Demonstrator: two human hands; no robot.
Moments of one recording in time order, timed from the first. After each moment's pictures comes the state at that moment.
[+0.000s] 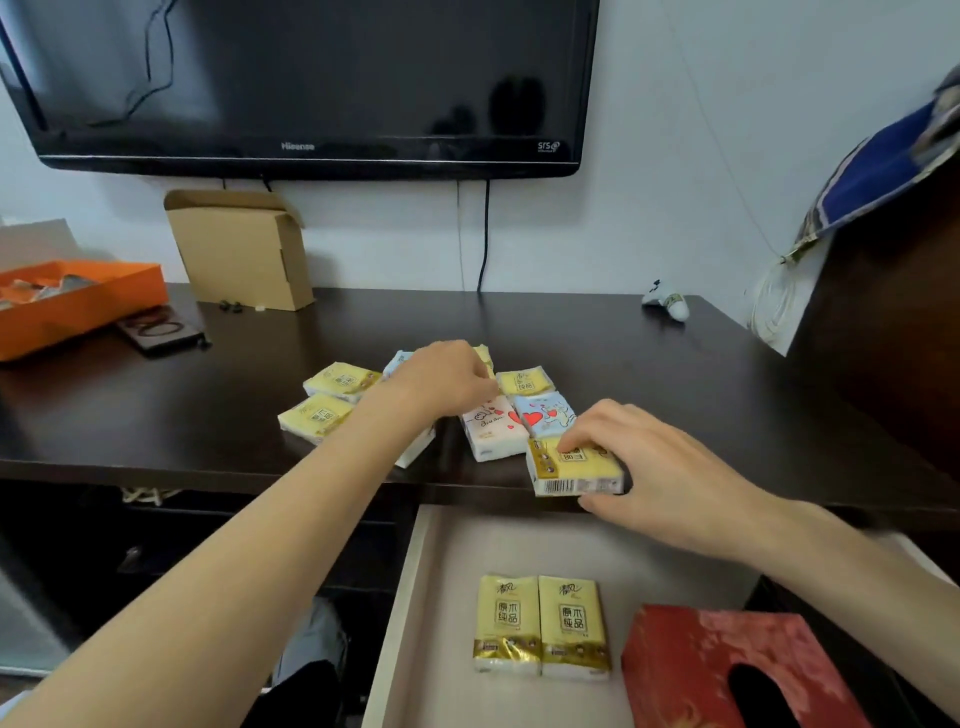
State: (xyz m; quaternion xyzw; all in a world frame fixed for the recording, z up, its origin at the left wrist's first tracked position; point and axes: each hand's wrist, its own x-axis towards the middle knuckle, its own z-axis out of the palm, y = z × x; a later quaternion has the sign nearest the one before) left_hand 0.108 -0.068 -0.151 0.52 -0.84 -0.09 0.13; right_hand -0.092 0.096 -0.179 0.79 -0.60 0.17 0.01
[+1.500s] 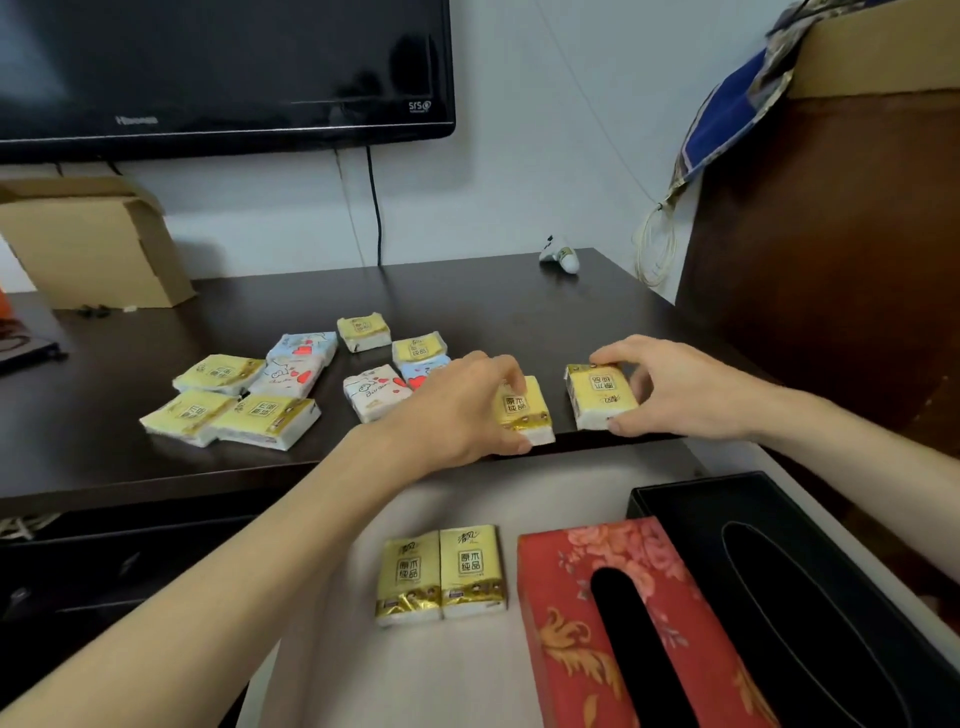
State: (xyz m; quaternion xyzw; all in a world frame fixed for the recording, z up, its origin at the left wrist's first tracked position) left_hand 0.031 0.045 -0.163 0.32 -0.93 -0.12 0.13; right_hand -0.206 0.138 -0.165 0.66 -0.72 0.20 -0.10
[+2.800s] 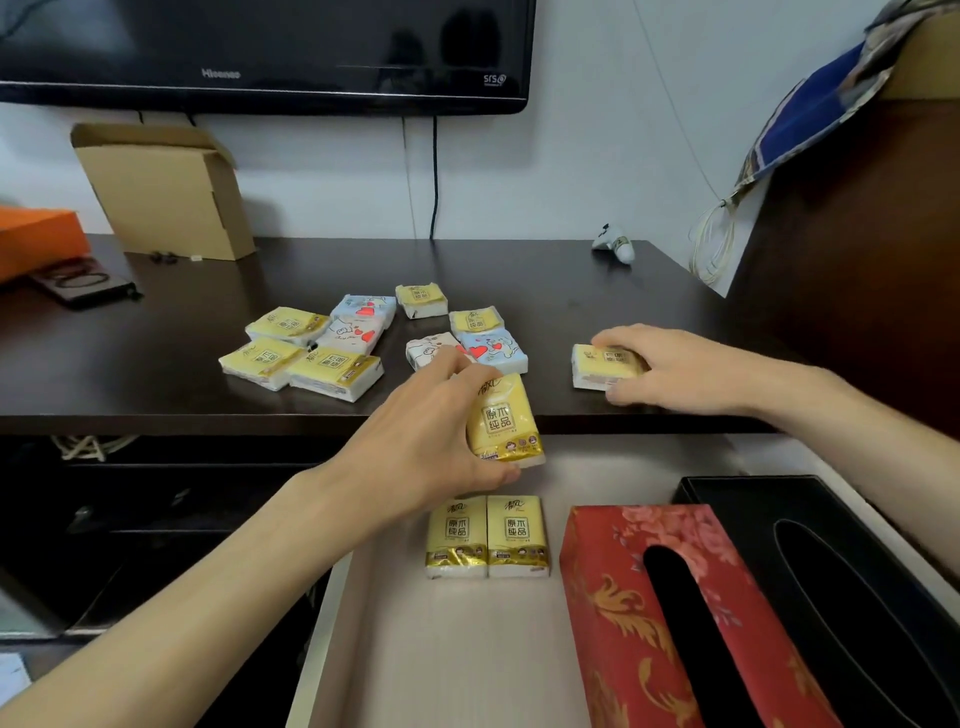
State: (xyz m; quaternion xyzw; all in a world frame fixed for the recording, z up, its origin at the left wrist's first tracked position) left_hand 0.125 0.071 -0.189 0.35 -0.91 -0.10 0.21; right_hand -0.151 0.108 -0.145 0.66 -0.74 0.05 -0.10
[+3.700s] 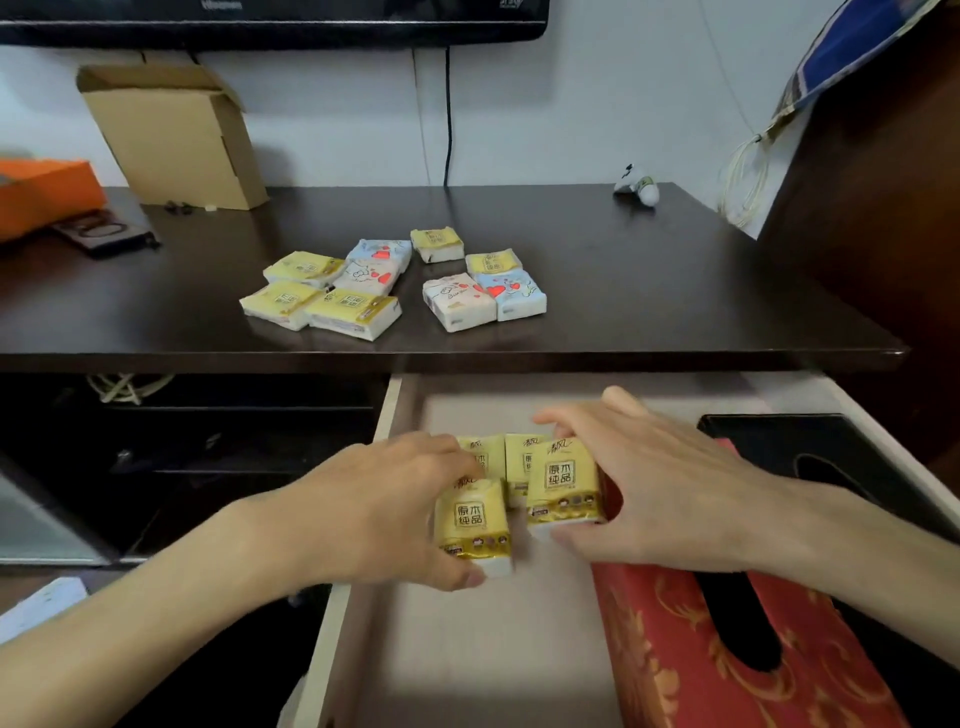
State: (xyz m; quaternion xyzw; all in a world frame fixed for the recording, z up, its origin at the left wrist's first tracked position) left_hand 0.182 0.126 -0.221 0.32 -0.95 -0.06 -0.02; right_hand -0.059 0.212 -0.210 0.77 -0.62 0.08 -0.08
